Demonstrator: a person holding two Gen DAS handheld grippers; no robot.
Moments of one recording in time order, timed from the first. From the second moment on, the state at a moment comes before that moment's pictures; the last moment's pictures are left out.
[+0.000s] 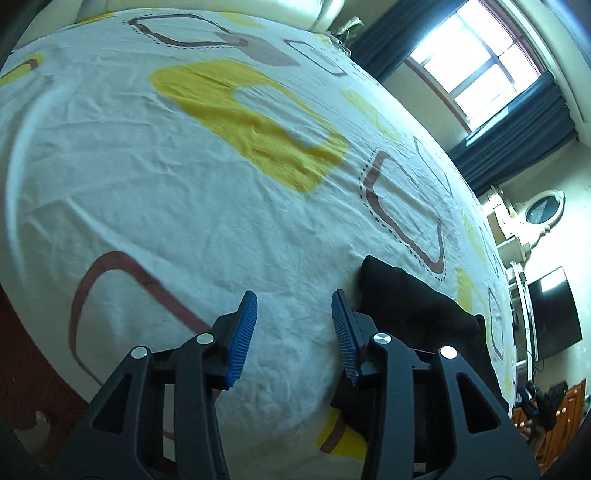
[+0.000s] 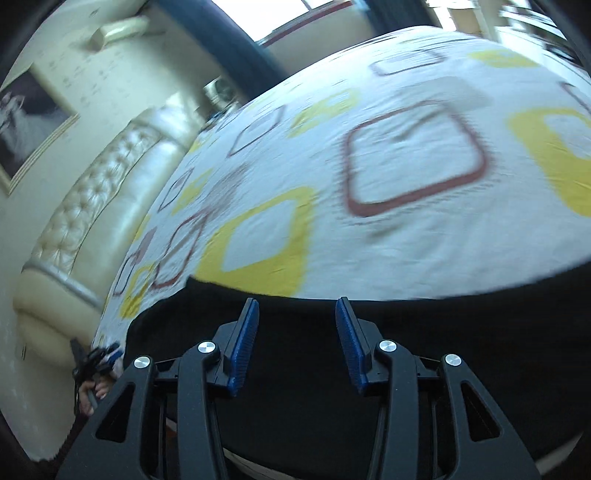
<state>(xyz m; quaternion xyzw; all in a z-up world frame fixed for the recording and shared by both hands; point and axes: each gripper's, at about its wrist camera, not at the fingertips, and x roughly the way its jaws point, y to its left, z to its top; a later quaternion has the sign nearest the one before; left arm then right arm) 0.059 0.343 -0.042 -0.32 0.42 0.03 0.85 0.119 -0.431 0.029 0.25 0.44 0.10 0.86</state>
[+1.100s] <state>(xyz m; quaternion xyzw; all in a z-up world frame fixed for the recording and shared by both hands) 0.065 0.140 -0.023 -0.36 0.45 -0.05 0.82 -0.003 -0.668 -0.016 0.47 0.31 -0.08 0.82</state>
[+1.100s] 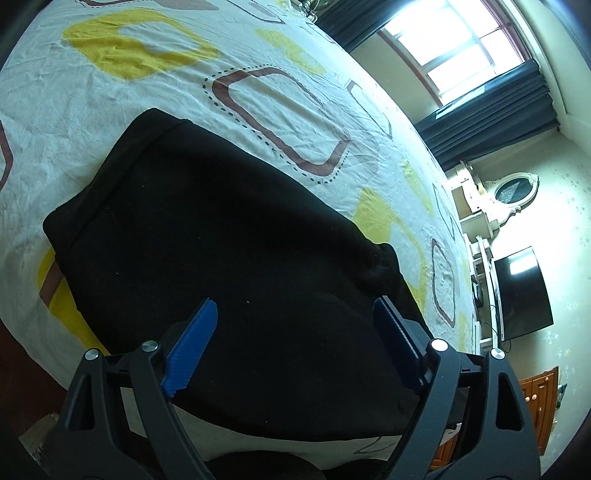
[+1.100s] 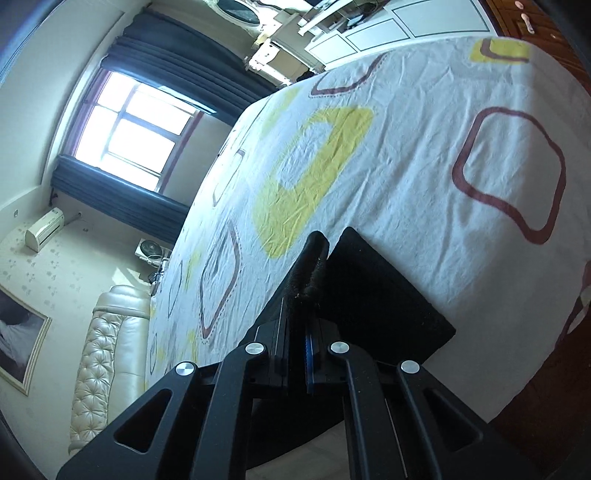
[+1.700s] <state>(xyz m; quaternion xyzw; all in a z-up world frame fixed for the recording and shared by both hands) 0.069 0.116 -0.036 -0.33 0.47 -0.07 0.82 -0.043 -0.693 -0.041 0.43 0.37 -0.13 0.82</state>
